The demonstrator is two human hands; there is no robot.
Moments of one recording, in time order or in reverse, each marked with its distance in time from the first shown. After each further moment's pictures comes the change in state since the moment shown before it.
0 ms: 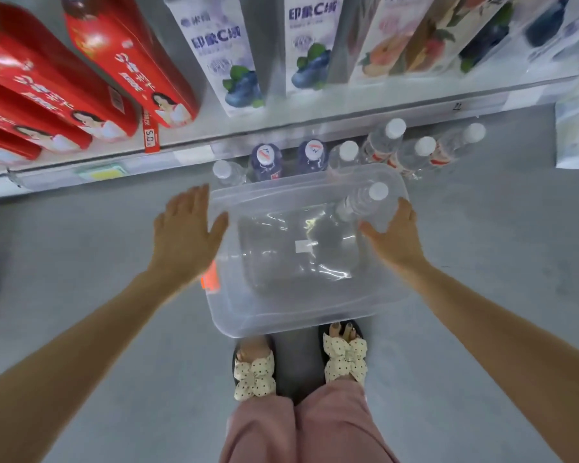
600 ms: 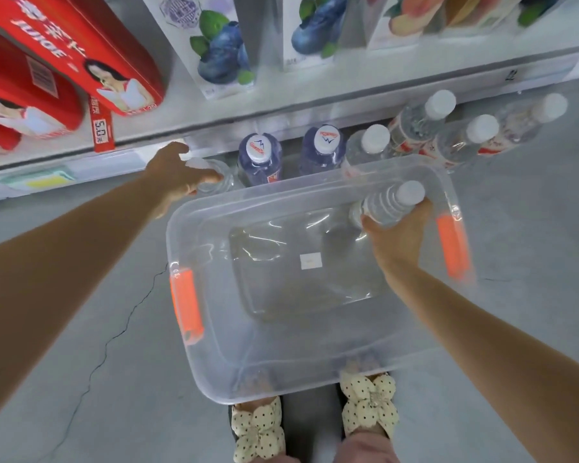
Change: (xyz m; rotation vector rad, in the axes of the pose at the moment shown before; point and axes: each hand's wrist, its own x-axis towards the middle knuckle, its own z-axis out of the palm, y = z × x) left_hand 0.172 -0.026 0.054 -0.644 -0.122 -0.324; right_hand 0.083 0.027 0.095 0.421 0.362 0.043
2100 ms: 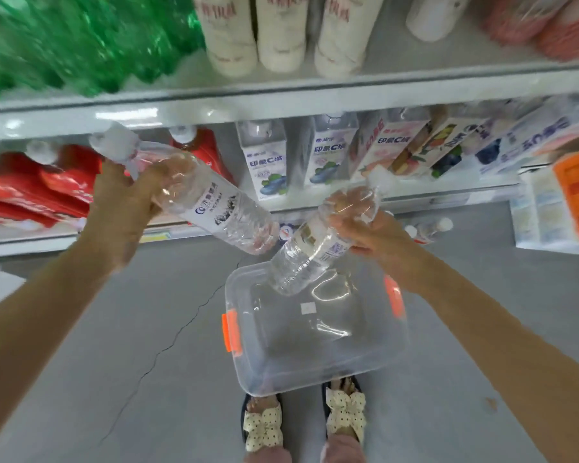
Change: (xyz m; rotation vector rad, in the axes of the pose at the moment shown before) left_hand -0.209 0.089 -0.207 -0.664 0.090 0.522; right_hand -0.092 -0.271 -0.131 0.164 -0.852 -0.113
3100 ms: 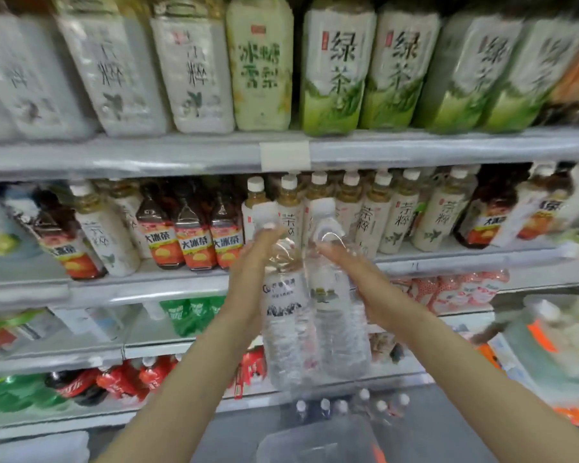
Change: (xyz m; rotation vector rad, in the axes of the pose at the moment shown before) left_hand -0.170 0.457 0.019 -0.402 -0.140 0.075; right_hand -0.288 -0.433 0.078 0.043 0.054 -0.322
